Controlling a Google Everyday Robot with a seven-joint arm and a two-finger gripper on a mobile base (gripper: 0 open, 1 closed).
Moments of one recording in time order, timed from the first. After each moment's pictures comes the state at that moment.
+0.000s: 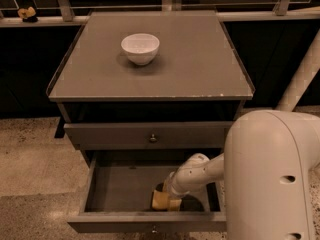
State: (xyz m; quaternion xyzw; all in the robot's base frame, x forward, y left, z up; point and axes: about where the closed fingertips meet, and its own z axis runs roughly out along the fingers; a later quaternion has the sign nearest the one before) arm 0.526 -0.048 0.353 -0.74 0.64 0.04 0.18
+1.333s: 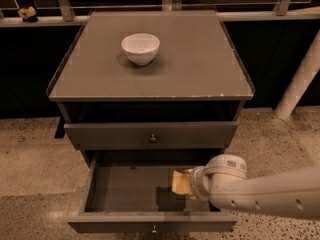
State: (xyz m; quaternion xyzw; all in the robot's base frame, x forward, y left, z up) arm 0.481 -0.119 0.511 -0.74 0.63 -0.09 0.22
